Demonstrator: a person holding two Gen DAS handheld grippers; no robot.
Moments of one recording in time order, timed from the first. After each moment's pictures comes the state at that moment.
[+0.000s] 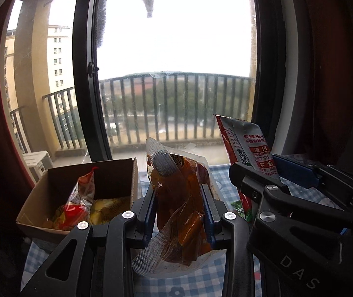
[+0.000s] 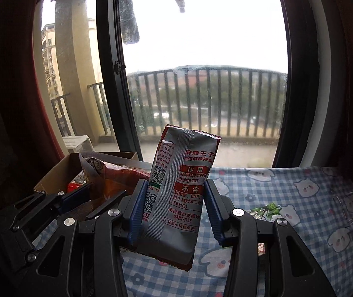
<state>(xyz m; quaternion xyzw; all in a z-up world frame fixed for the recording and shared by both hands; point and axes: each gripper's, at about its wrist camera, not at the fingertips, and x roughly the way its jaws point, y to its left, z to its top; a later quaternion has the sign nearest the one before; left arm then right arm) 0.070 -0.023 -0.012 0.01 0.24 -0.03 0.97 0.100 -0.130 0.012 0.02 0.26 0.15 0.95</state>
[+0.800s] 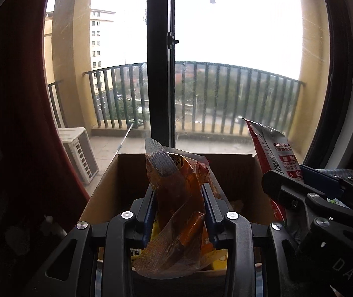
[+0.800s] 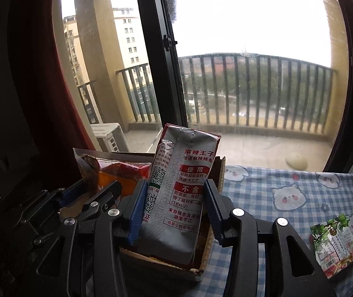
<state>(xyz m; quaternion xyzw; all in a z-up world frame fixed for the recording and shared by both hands) 0.135 0.148 -0.045 -0.03 0.28 0.09 0.96 0.174 0.024 -0.012 0.02 0.30 0.24 0.92</state>
